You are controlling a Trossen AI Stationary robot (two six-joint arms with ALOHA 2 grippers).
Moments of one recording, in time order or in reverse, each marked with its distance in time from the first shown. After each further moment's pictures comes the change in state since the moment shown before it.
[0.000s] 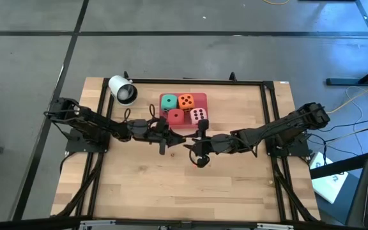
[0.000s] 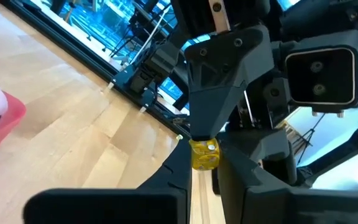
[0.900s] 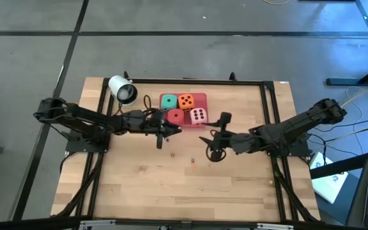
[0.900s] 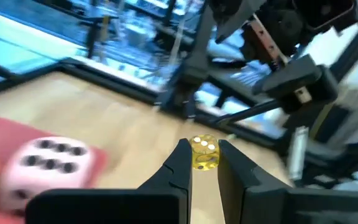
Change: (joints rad) left arm 0.094 -0.177 0.000 -0.247 0.014 0.344; right arm 0.085 -0.256 -0.035 -0.281 0.289 0.144
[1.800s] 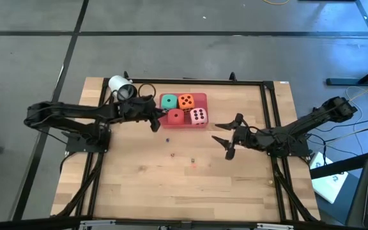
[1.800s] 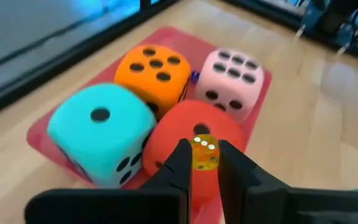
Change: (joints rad) left arm 0.247 -0.163 0.000 -0.611 -0.119 0.096; right arm 0.000 -0.241 -0.553 0.715 -0.084 0.214
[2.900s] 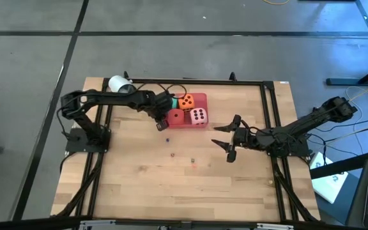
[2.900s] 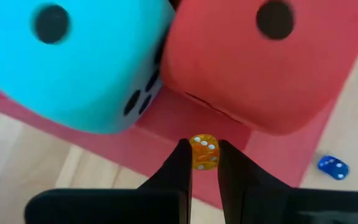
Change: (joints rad) left arm 0.092 0.481 0.488 -0.695 0.090 0.195; right arm 0.000 0.001 0.000 0.012 -0.080 0.004
